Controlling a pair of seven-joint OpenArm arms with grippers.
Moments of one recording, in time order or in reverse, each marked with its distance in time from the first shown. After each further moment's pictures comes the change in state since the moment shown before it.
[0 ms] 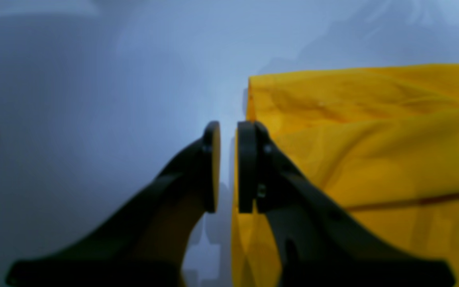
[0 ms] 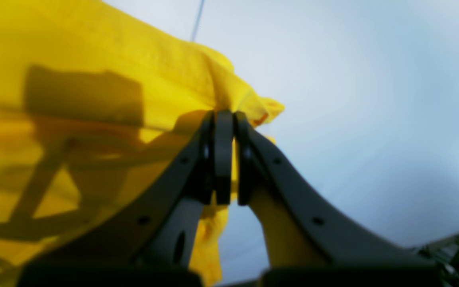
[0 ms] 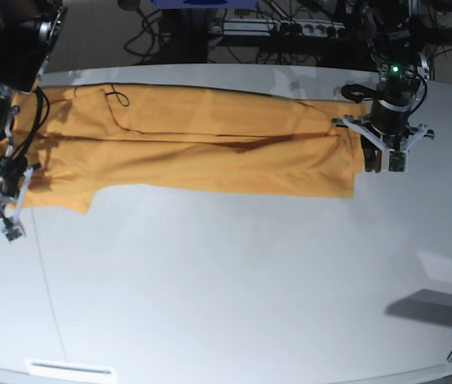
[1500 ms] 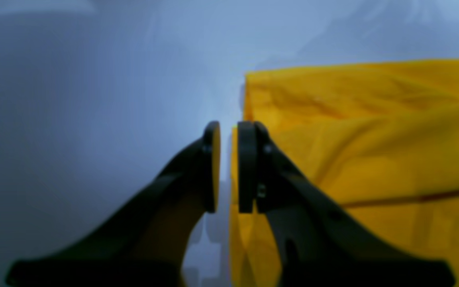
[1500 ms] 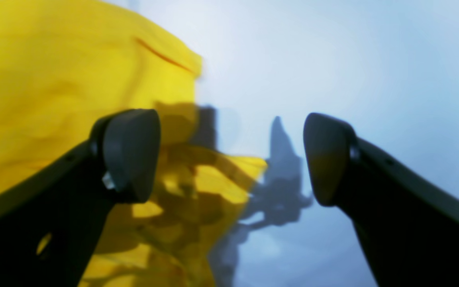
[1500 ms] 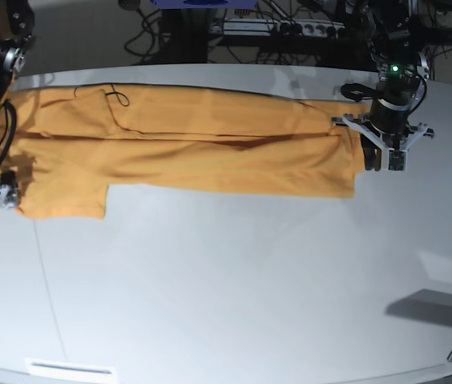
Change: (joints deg) left arm 0.4 0.0 -0.3 -0.1 0.0 0.0 0.0; right arm 8.1 9.0 5.9 -23.1 19.3 -0.2 4.8
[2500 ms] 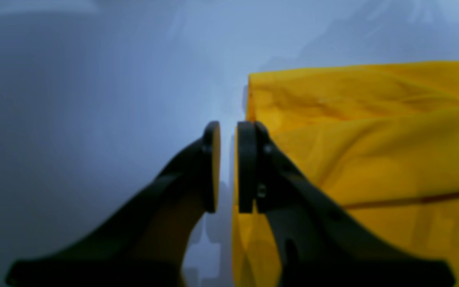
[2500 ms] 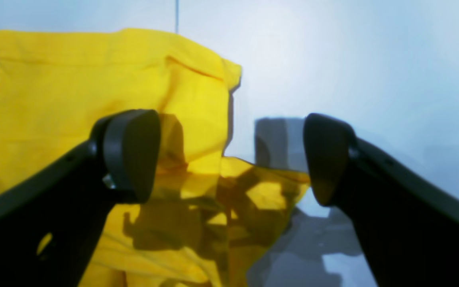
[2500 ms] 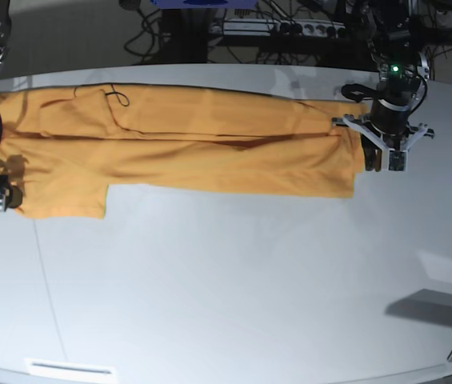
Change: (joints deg) left arm 0.1 0.0 0.0 0.0 0.0 0.0 0.0; right arm 3.6 6.8 -0.4 -14.7 20.2 -0.1 -3.4
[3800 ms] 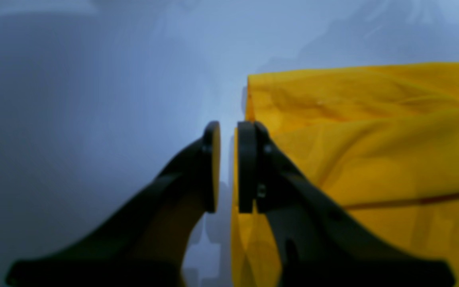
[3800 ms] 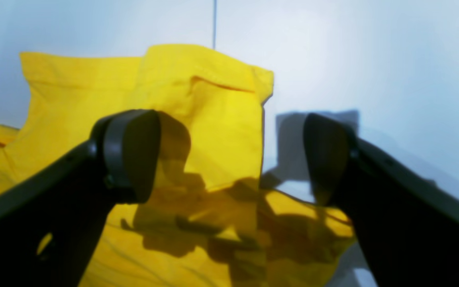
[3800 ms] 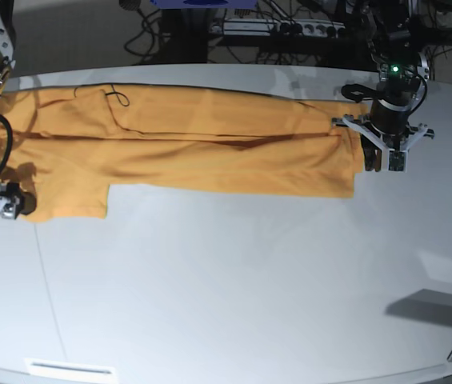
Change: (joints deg) left arm -0.2 0.0 0.0 0.0 0.0 0.0 0.0; right arm 3.8 -2.1 0.0 -7.1 0.6 0.0 -1.1
